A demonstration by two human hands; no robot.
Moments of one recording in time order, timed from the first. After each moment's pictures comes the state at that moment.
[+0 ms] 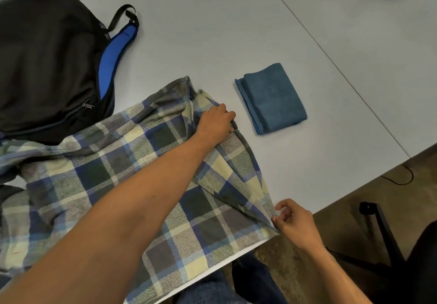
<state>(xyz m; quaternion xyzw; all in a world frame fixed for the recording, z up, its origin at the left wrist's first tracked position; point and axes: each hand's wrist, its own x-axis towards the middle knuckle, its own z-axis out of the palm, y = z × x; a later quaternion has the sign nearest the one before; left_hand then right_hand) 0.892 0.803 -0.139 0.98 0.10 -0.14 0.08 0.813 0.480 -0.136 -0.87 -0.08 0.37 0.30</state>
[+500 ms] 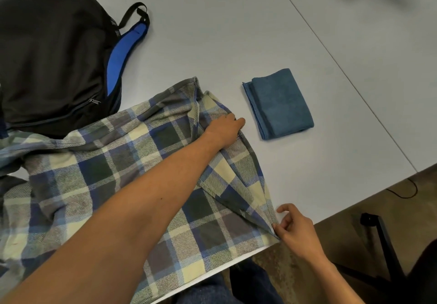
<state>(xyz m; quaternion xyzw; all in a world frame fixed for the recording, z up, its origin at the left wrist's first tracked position) 0.894 0.798 -0.135 0.97 0.08 -0.22 0.11 0.816 0.477 -0.143 -0.87 -0.13 0.38 0.29</state>
